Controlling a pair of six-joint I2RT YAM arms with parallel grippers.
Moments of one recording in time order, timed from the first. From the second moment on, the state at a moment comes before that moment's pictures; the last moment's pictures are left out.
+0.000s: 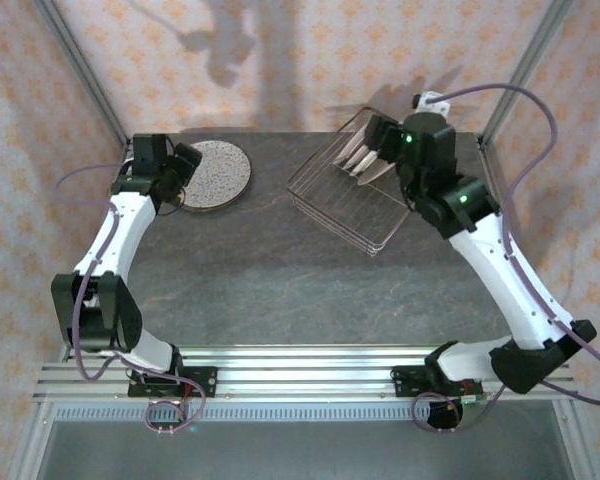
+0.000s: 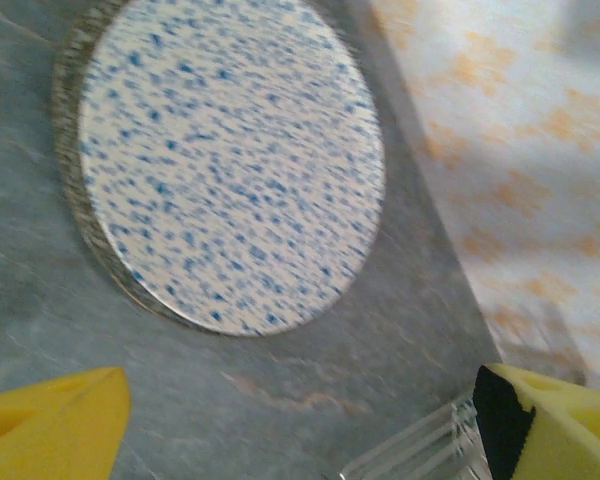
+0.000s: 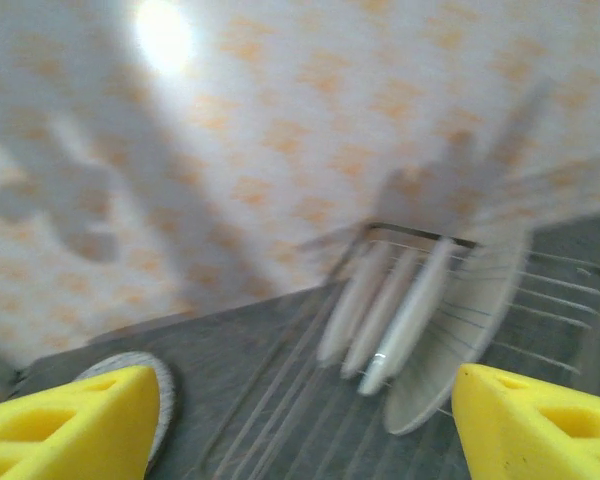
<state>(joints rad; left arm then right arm) 0.04 1.50 1.32 -0.52 0.07 -1.04 0.50 1.34 1.67 -0.65 0.47 0.49</state>
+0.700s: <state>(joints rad) -0.66 1.20 1.38 -0.42 -0.08 -0.74 0.15 1.83 2.09 -1.09 0.28 0.74</state>
